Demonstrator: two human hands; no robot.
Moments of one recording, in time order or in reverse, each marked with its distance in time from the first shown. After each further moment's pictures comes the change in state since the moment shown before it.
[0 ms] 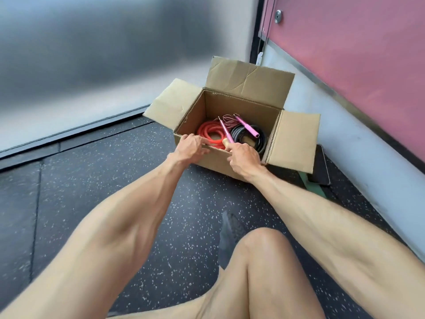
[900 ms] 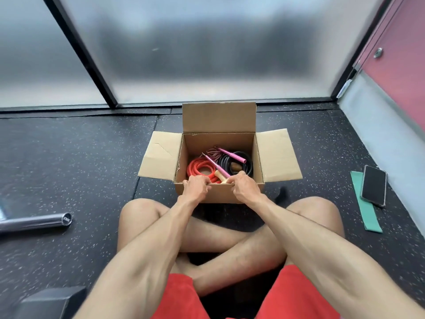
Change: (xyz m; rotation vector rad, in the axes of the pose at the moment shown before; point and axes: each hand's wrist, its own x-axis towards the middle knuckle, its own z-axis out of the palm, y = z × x) left_hand -0.360 -0.040 0.040 -0.347 0.139 -0.662; right_hand -0.188 -0.140 0.103 -0.066 -0.292 -0.365
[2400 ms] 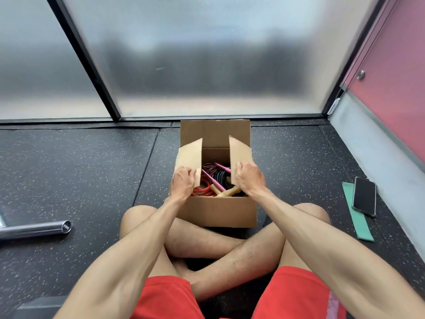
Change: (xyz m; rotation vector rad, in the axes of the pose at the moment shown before) left_hand -0.004 -0.006 -0.046 -0.249 0.392 0.063; right_hand -0.008 -0.016 -0.067 0.141 0.388 0.059
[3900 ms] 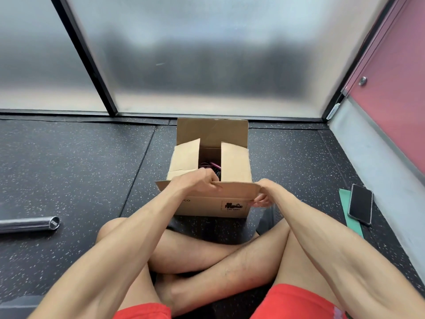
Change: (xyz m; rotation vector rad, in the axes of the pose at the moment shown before) left_hand 0.009 0.080 -0.014 0.286 -0.774 0.261; right_hand 0.026 0.059 -0.023 0.260 -0.707 0.821
